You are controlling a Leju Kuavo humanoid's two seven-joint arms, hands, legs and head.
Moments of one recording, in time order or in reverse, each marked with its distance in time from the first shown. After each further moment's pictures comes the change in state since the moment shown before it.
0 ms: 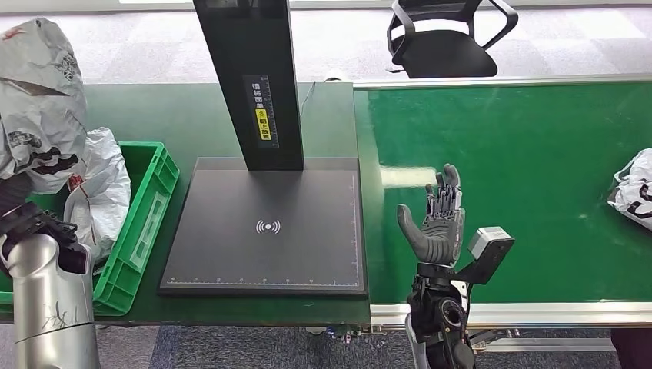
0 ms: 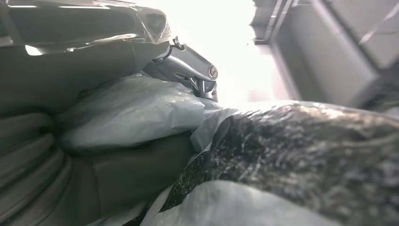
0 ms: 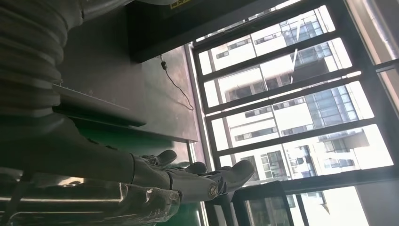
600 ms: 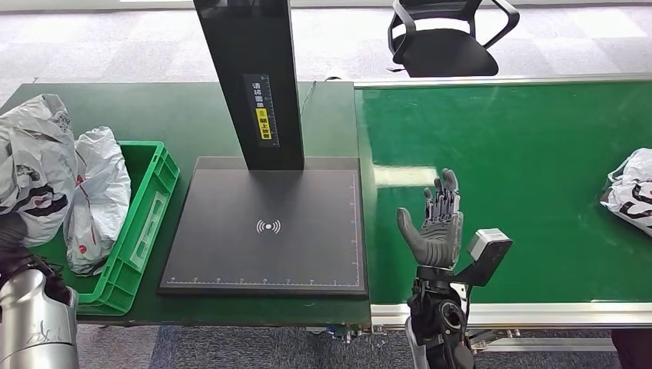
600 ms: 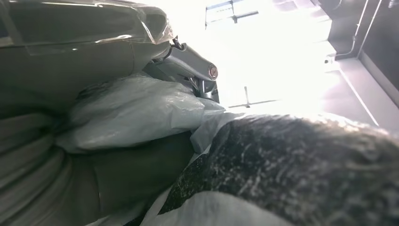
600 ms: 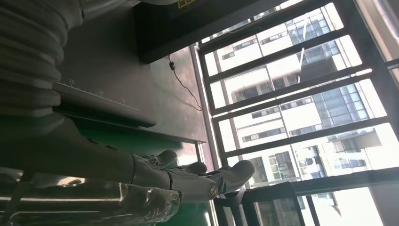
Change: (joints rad) left arm 0.050 0.064 0.209 0.270 -0.016 -0.029 -0.001; right arm 0.004 0.000 -0.007 0.022 -0.012 0.009 0.006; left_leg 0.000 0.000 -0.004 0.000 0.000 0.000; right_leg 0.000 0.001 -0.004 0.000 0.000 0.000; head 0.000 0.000
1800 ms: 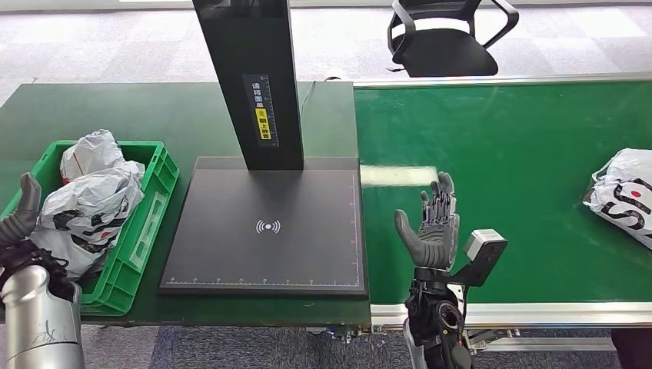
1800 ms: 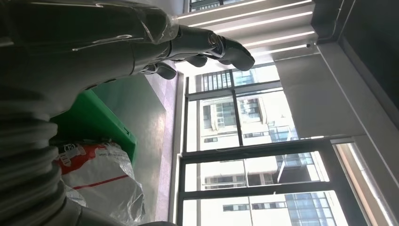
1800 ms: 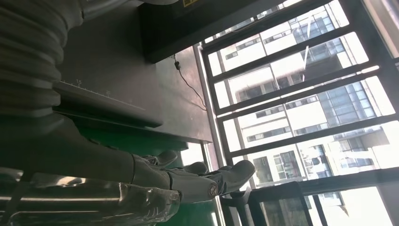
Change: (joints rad) left arm 0.019 -0.040 -0.031 -0.104 -0.012 -0.063 0.010; right arm -0.001 0.000 0.002 0.029 -0.008 -0.004 -0.008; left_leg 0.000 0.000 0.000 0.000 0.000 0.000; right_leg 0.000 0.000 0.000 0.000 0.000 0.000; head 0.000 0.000
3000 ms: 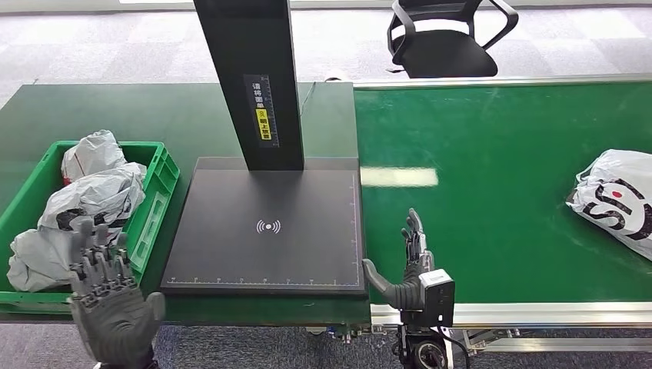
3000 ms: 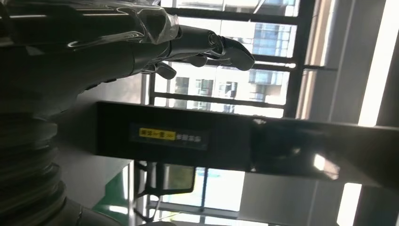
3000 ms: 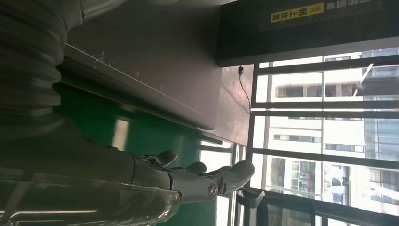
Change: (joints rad) left arm 0.698 -0.395 -0.492 -0.632 0.079 -0.435 -0.095; right arm 0.178 -0.005 0.079 -0.012 0.317 -0.074 -0.069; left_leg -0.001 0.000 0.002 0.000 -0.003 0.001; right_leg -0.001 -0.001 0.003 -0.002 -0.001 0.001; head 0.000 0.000
